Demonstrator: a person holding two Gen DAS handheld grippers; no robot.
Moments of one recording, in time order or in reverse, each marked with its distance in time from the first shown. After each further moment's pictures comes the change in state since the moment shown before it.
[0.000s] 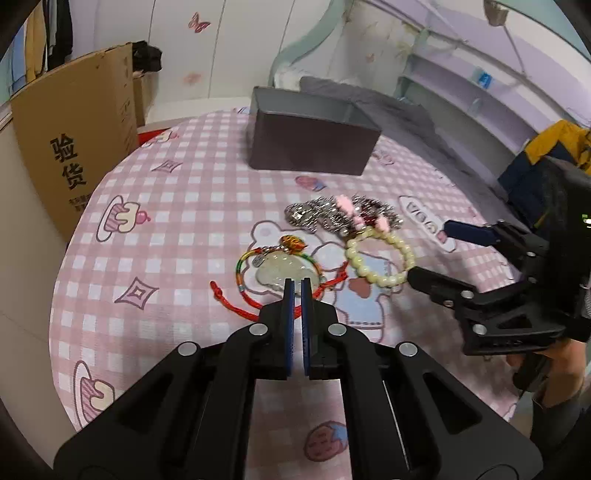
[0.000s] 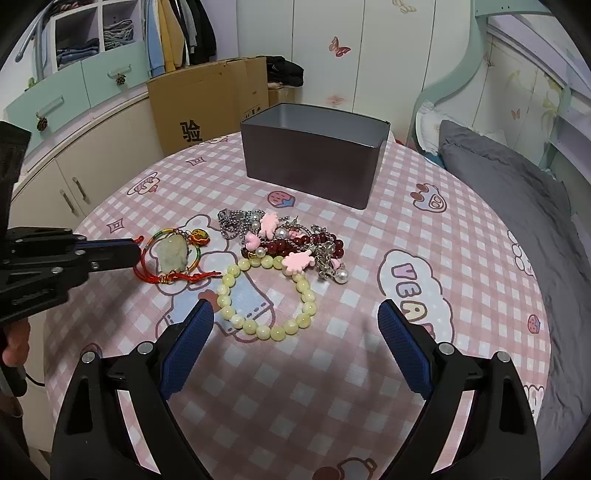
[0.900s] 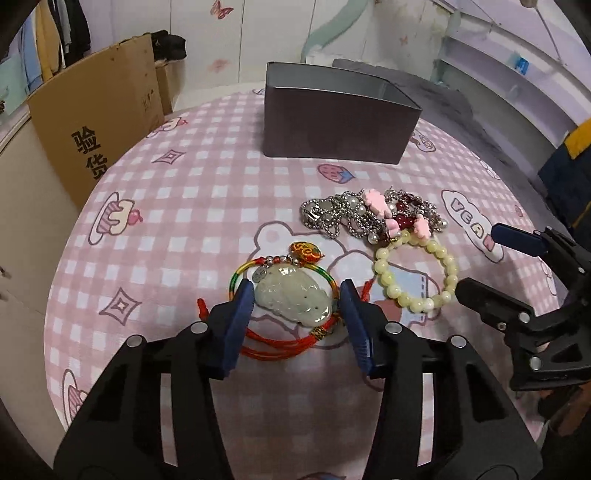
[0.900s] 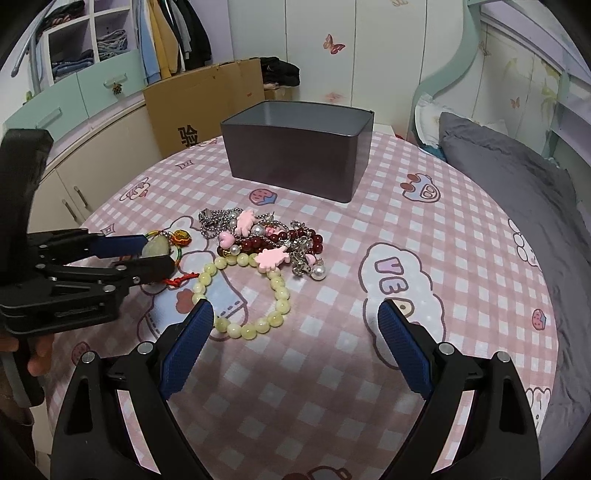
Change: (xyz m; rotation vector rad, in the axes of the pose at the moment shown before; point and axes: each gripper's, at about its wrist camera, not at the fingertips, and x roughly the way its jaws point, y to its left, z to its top) left arm 0.040 -0.015 0.013 -0.019 0.062 0.153; right arm 0.002 -0.024 -0.006 0.043 -0.006 0.041
